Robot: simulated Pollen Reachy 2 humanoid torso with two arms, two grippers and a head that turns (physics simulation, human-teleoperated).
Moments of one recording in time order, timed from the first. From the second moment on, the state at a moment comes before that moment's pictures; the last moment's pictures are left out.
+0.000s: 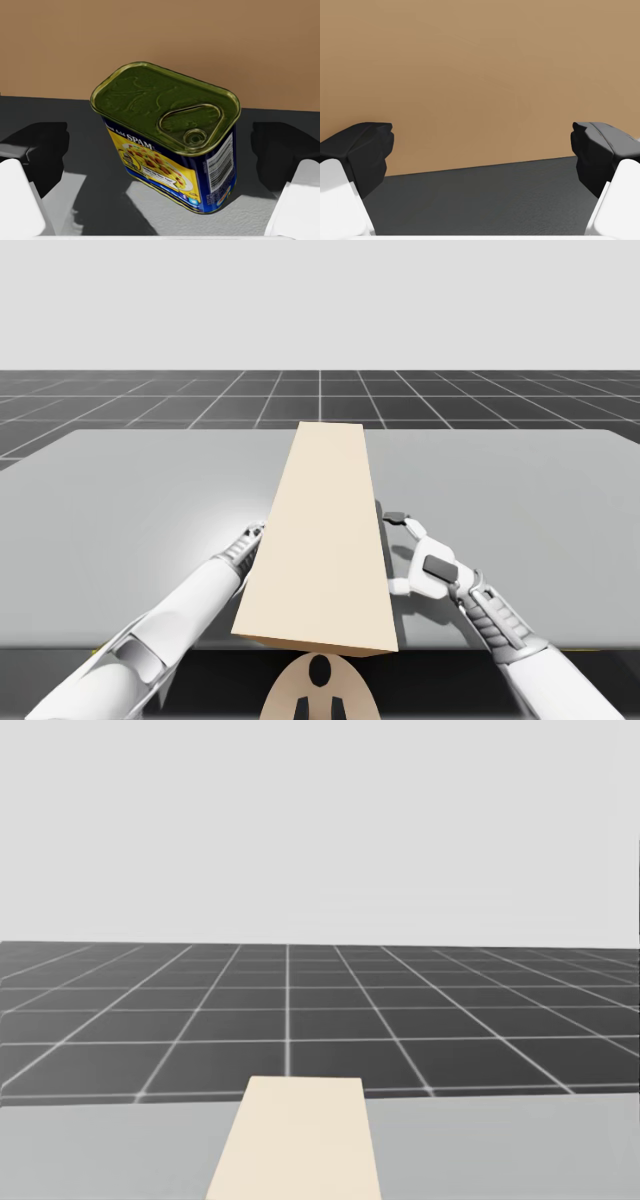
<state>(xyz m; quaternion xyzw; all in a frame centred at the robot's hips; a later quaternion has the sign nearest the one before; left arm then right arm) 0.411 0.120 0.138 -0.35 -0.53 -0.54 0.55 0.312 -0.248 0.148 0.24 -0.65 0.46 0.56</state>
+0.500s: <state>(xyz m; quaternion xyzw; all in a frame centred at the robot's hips) 0.425 0.087 0.125 -0.40 -0.49 -0.58 0.51 0.311 -0.245 0.143 0.24 -0.64 0.47 0.56</state>
